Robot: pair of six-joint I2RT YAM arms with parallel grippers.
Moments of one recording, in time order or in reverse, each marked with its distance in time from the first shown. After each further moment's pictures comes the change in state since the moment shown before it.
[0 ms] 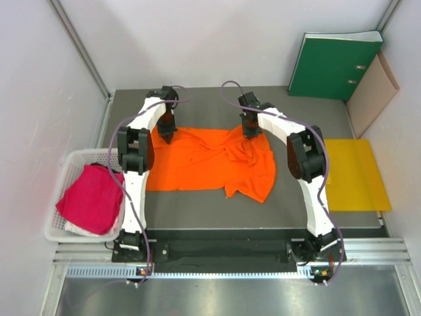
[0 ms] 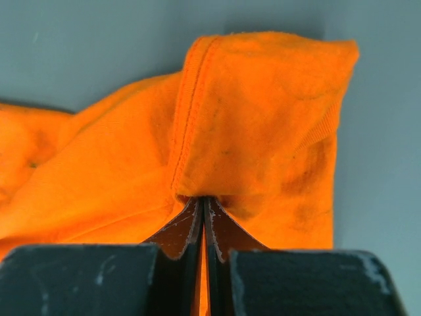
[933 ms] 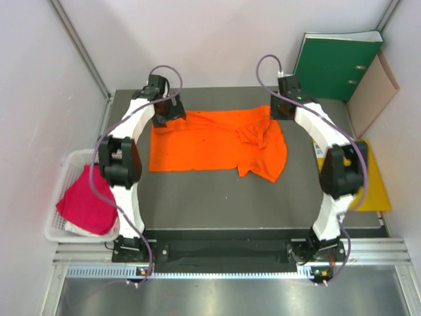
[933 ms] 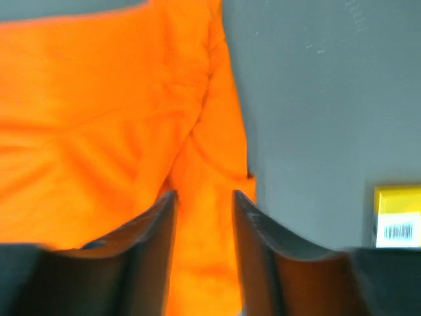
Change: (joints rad) left arm 0.010 -0.272 -0.248 0.396 0.208 -0.119; right arm -0.185 -0.293 -0.149 0.081 0.011 -0.085
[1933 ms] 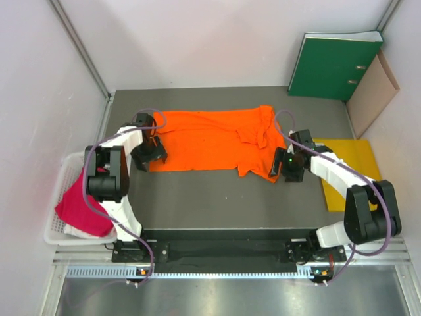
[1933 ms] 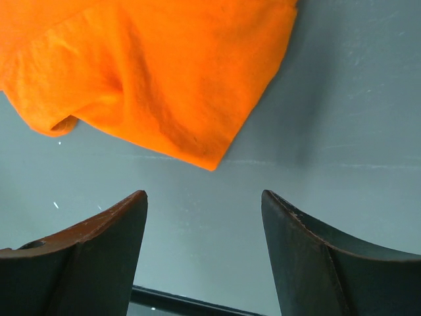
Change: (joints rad) left arm 0.113 -0.328 -0.668 0.020 -0.179 -0.053; right arm -0.034 -0.578 -0.872 0.044 -0.343 0.233
